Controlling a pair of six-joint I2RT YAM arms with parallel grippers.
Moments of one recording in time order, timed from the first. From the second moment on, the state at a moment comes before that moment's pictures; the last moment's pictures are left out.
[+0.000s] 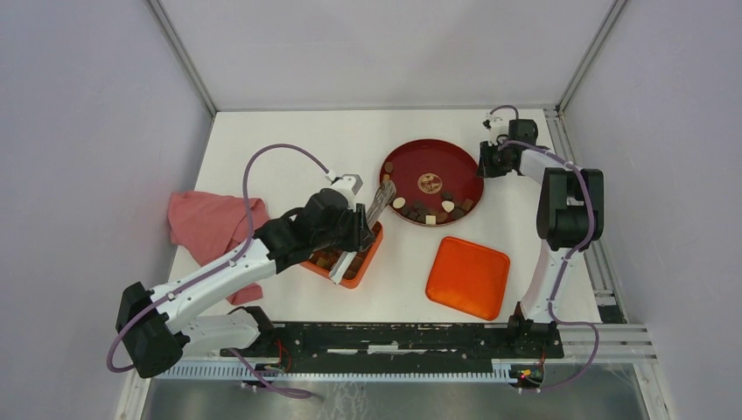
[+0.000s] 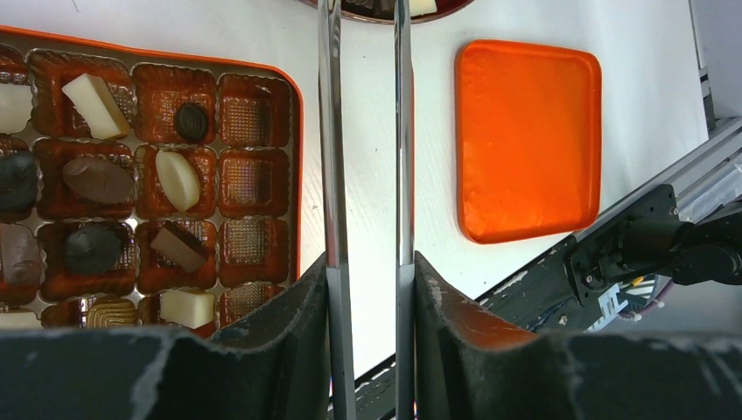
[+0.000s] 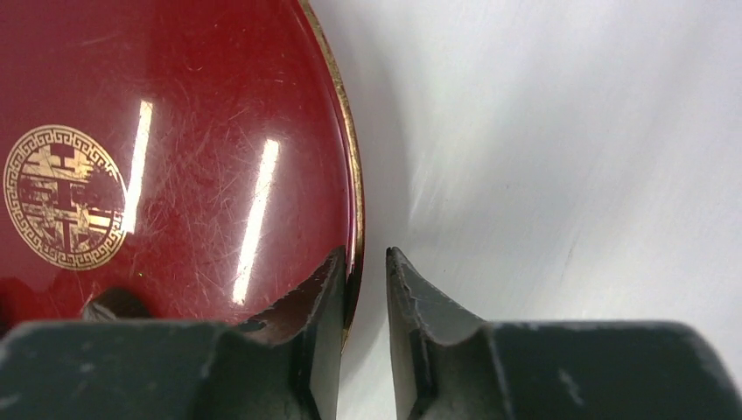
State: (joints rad) left arm -0.85 1.12 0.89 -0.45 -0.05 -0.60; right arm -0.06 2.04 1.38 -0.27 -0.35 -0.21
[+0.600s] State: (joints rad) left arm -0.85 1.14 0.89 -0.45 -0.04 -0.58; right arm -0.06 1.77 0.94 -0.04 -0.24 0.22
